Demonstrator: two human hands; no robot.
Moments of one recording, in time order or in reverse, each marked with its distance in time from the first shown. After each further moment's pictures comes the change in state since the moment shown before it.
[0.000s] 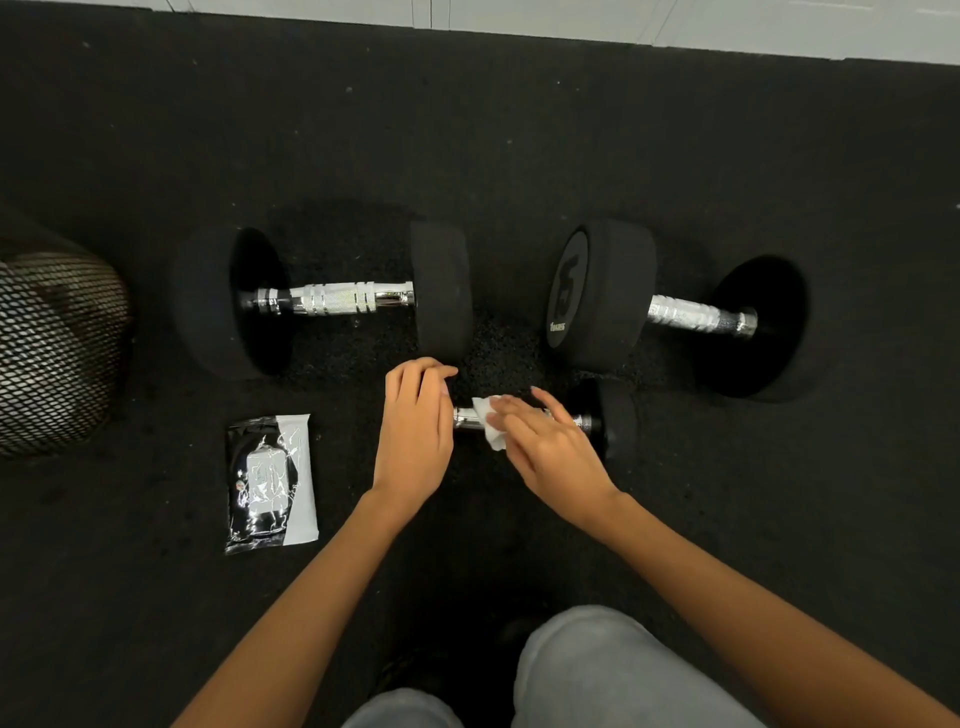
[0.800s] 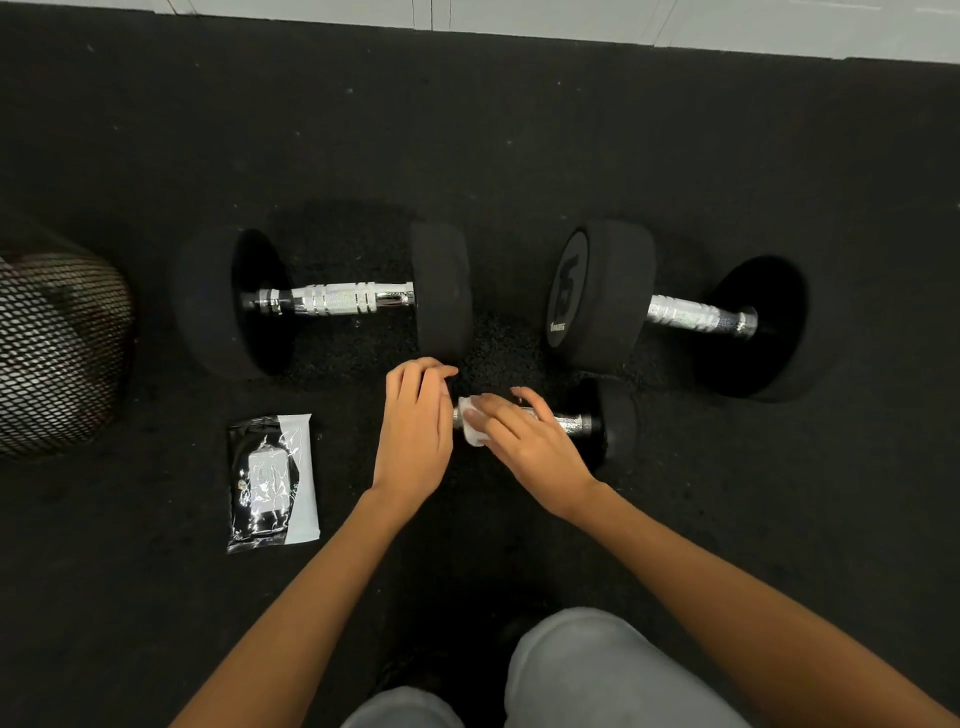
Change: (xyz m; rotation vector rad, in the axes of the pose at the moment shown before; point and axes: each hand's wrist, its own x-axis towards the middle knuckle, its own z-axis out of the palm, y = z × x) left_hand 0.000 0.002 -0.003 0.011 -0.013 0.010; right_hand 0.010 0.004 0.026 -0.120 0.019 -0.140
